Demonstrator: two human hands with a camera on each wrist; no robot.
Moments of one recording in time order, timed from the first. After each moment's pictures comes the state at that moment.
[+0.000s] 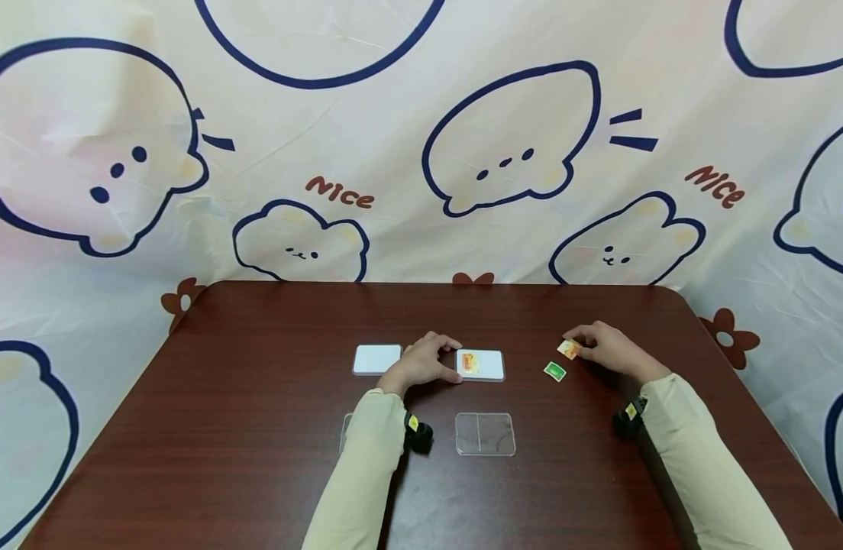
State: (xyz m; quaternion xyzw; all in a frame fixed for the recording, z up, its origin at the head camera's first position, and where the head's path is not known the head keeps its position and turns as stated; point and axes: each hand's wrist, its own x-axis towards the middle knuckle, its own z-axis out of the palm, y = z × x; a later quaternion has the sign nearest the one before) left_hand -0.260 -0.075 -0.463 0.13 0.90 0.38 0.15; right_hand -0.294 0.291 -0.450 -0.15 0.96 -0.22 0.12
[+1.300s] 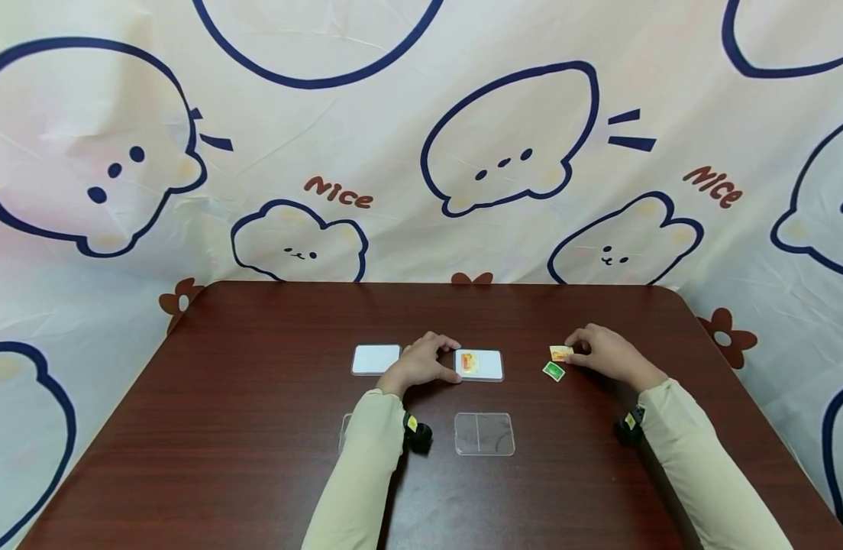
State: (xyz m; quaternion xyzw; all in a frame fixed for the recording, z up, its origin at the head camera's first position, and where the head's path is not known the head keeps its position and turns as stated) left_hand -0.259 -0.075 -0.461 0.13 0.90 0.38 0.15; right_hand -0.279 0.280 -0.448 -0.17 0.97 -0.16 0.07
